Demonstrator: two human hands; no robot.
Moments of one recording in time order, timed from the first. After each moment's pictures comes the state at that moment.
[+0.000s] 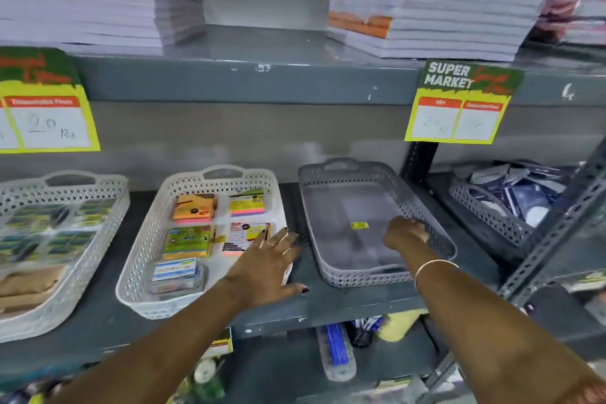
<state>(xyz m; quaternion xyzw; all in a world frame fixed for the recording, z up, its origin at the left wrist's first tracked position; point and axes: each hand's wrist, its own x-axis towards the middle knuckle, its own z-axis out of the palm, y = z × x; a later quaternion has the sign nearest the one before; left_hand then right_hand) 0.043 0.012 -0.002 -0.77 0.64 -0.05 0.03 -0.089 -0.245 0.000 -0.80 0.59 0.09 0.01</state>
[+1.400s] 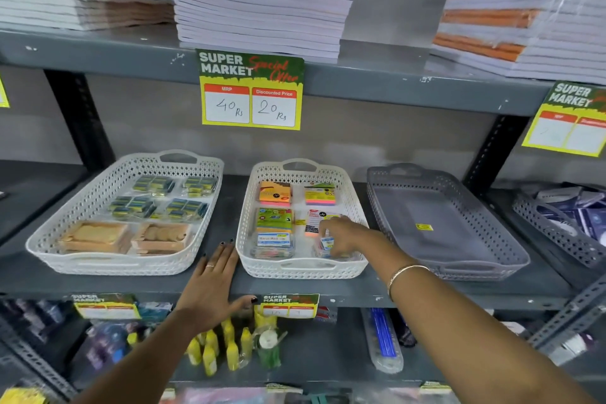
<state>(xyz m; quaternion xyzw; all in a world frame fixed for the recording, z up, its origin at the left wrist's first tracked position) 0.130 0.232 -0.074 -0.90 0.43 -0.03 -0.06 0.033 -0.036 0.027 -0.96 0.18 0.17 0.08</state>
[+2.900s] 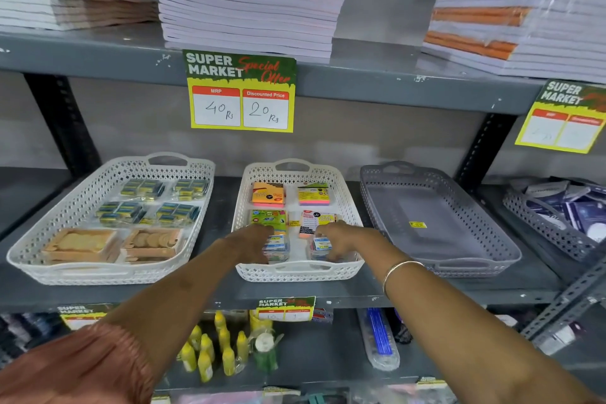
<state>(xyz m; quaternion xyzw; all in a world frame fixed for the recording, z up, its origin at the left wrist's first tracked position) 0.145 0.129 0.014 -0.83 0.50 0.22 -0.07 0.032 -0.039 0.027 -0.96 0.19 0.20 0.12</state>
